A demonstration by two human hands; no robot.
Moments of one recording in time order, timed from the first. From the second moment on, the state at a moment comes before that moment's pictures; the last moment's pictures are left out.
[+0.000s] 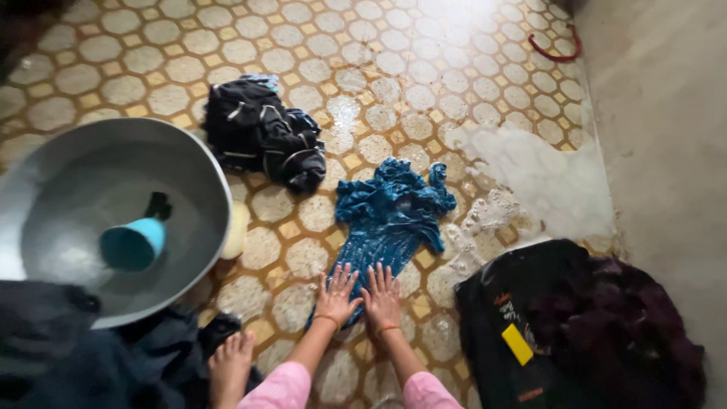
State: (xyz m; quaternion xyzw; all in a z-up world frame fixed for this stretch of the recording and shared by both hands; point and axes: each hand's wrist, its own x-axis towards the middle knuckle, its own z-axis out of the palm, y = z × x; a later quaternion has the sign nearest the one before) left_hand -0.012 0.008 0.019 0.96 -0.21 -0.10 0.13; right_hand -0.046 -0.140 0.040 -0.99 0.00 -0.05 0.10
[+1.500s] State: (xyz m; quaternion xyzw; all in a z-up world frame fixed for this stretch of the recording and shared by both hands) left_hand -0.062 0.074 0.077 0.84 -0.10 -0.08 0.52; right_hand -0.113 -0.107 0.076 -0.73 0.19 -0.04 0.66
